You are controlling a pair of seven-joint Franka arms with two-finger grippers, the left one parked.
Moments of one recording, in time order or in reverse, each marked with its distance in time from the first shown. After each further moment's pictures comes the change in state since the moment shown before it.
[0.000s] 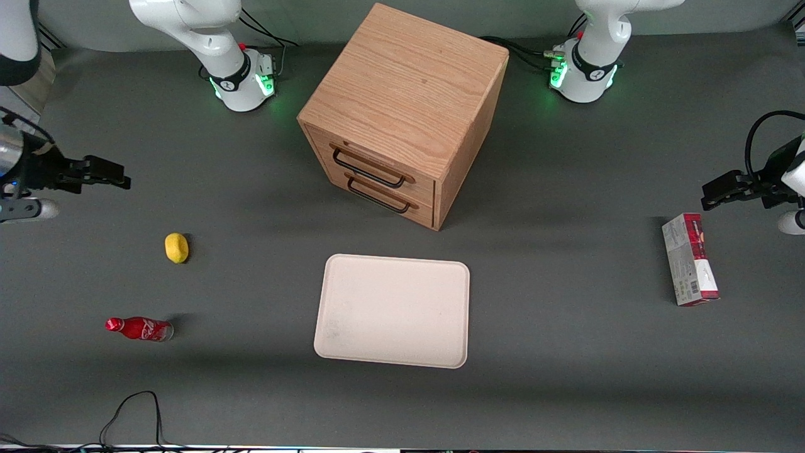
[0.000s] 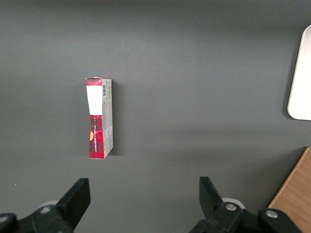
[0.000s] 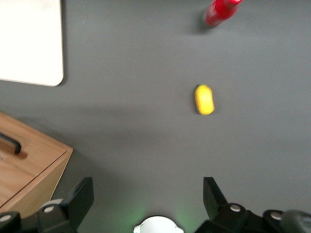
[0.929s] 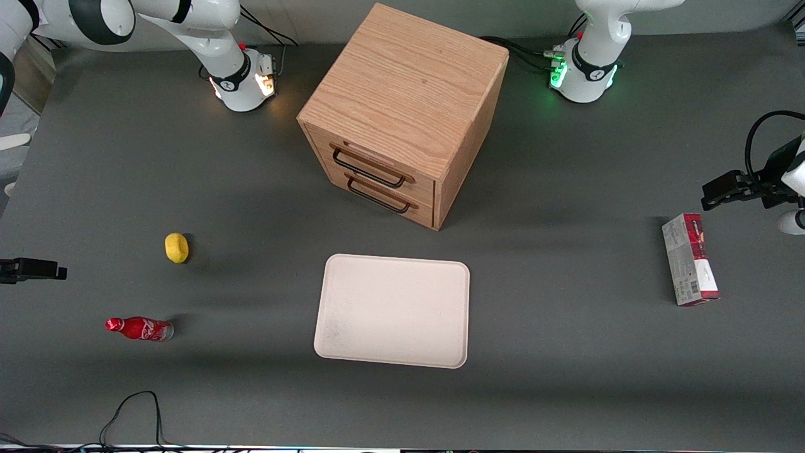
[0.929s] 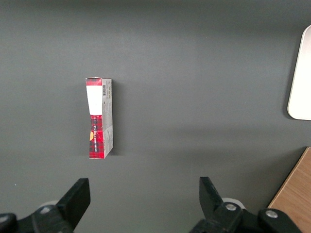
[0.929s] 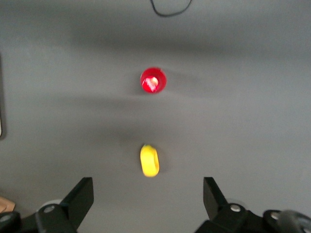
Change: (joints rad) arm -0.165 0.501 -0.001 0.522 -0.014 0.041 -0.195
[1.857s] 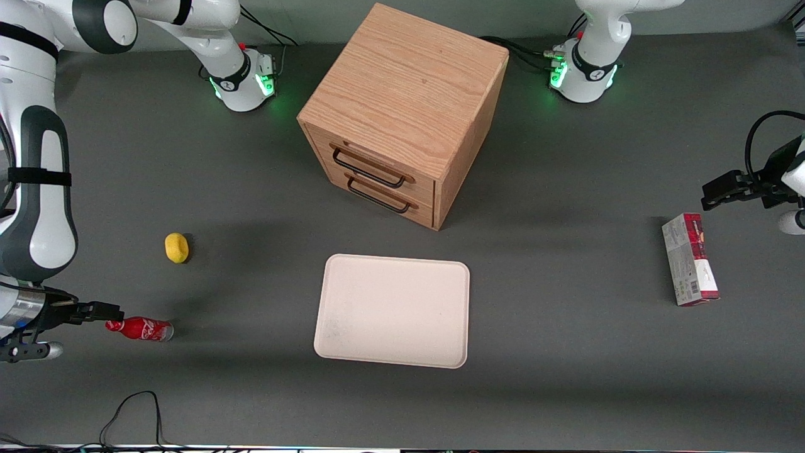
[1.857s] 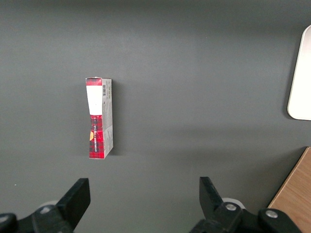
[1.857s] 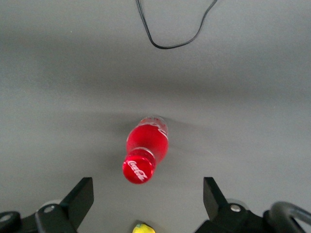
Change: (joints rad) arm 0.002 0.033 0.007 -0.362 0.046 0.518 0.000
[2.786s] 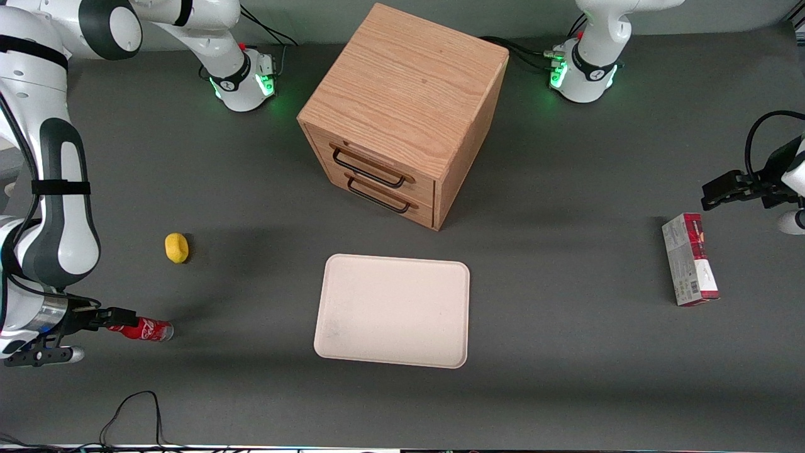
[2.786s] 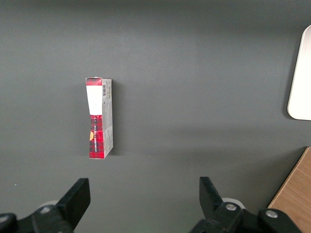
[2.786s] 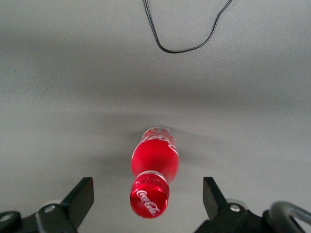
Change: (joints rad) arm 0.014 0.035 0.001 -0.024 0.000 0.072 0.000
